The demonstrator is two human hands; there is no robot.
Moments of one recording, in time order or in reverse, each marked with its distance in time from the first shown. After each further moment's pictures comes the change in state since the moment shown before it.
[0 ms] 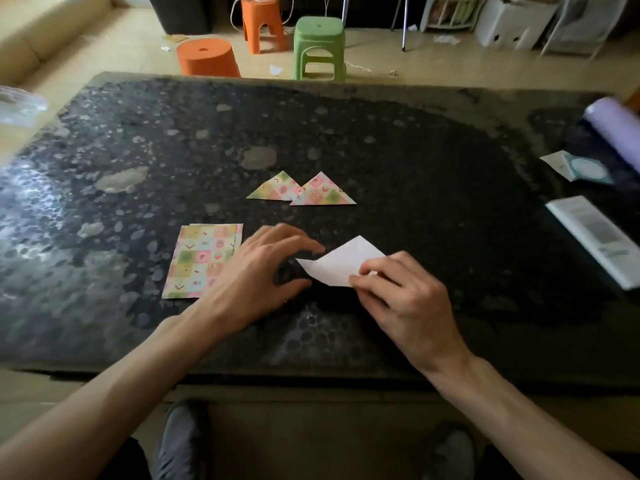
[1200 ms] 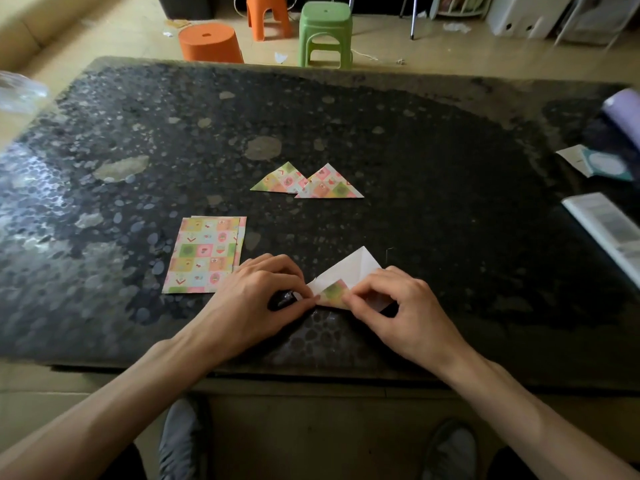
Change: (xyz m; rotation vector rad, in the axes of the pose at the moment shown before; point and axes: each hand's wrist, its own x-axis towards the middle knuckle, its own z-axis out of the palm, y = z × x) left_hand -0.032 -0.003 0.014 -0.021 -0.065 -0.045; right_hand 0.000 -0.003 0.008 0.451 -0.273 0.315
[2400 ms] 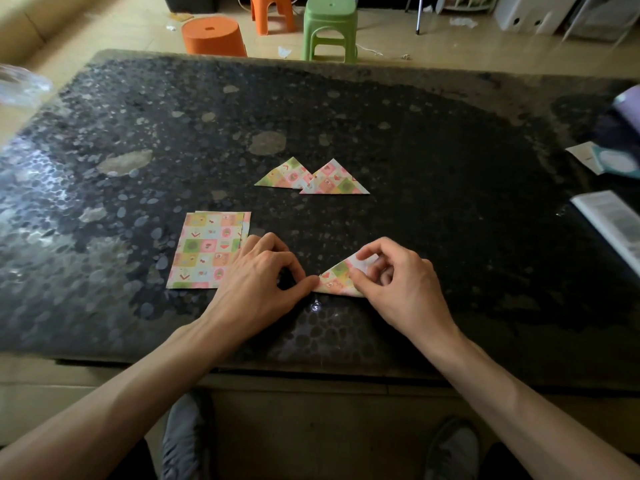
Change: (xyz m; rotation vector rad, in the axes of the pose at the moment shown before) left_hand 0.014 0.003 0.002 0.117 0.011 -0.328; right_hand 0.026 -0.008 0.011 -0.122 0.150 0.300
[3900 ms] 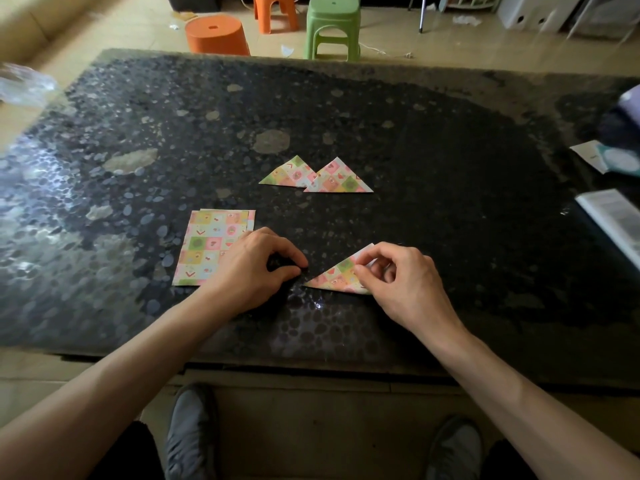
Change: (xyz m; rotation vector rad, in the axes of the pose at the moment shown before) left_hand 0.015 -0.011 -0.020 -0.179 -0.134 -0.087; right_hand 0.004 -0.002 -0.001 -0.014 -0.085 0.038
